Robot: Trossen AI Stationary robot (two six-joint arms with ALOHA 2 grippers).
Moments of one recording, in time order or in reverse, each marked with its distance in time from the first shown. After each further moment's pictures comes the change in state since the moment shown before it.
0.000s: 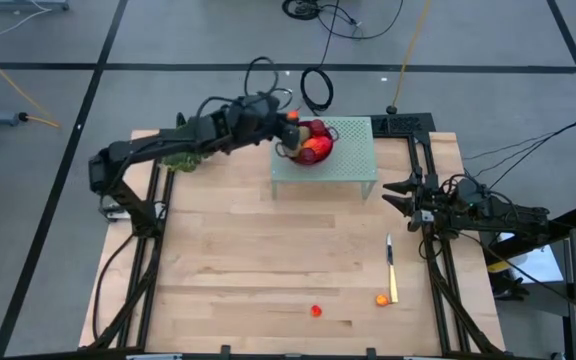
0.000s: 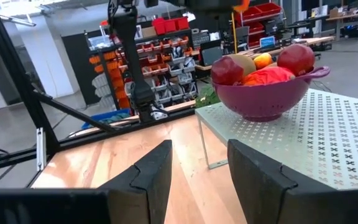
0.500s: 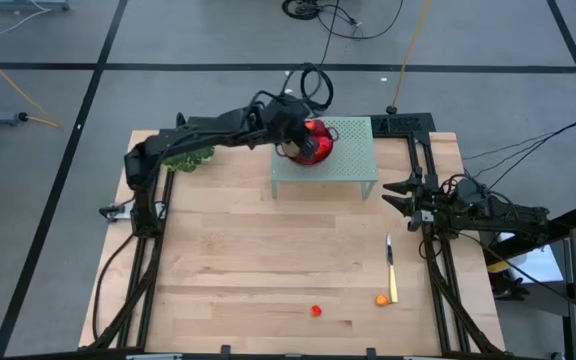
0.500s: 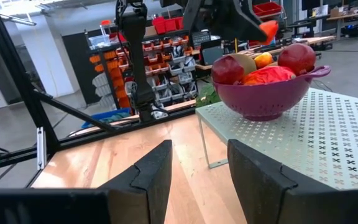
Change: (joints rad) left arm 0.012 0.273 0.301 -0.249 0.076 0.199; right arm 0.000 0.000 0.000 -0.001 0.000 0.000
